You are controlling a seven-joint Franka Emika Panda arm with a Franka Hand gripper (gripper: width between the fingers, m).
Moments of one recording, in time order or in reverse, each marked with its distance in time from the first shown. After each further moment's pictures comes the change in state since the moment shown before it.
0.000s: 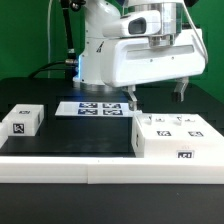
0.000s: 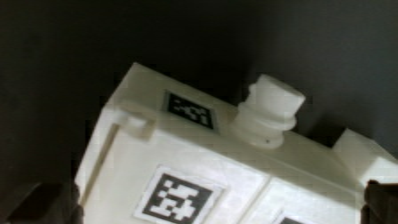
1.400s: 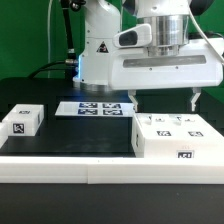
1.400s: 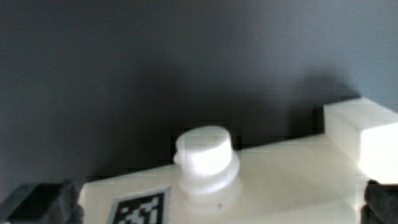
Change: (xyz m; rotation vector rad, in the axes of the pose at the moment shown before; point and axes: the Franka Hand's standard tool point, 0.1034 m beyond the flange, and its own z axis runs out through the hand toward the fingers) arm -0.015 -0.029 0.021 0.002 -0.018 0.559
